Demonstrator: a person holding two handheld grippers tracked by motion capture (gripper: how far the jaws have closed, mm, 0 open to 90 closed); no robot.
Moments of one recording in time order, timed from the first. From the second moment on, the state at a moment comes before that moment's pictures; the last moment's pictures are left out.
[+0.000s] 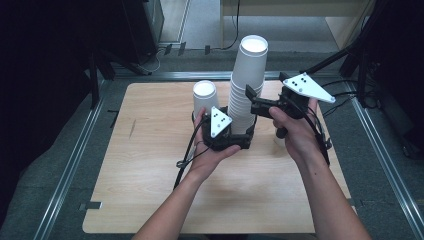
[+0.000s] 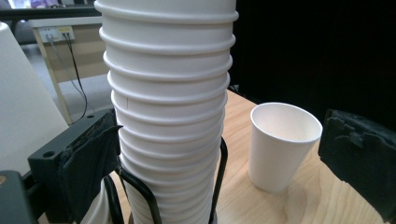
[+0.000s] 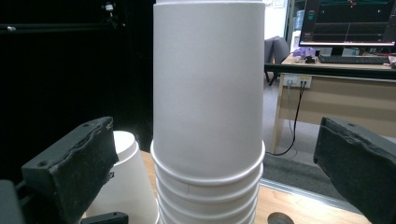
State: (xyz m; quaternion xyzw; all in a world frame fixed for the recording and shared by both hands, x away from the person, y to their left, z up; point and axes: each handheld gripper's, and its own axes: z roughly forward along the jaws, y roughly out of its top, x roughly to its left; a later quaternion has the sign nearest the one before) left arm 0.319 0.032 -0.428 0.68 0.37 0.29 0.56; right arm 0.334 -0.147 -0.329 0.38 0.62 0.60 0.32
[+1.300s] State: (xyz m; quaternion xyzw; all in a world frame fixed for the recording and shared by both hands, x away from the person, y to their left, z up) left arm 0.352 0.008 -0.420 0.64 0.39 0.35 0.57; right arm 0.374 -0.130 -0.323 0.38 0.65 0.60 0.28
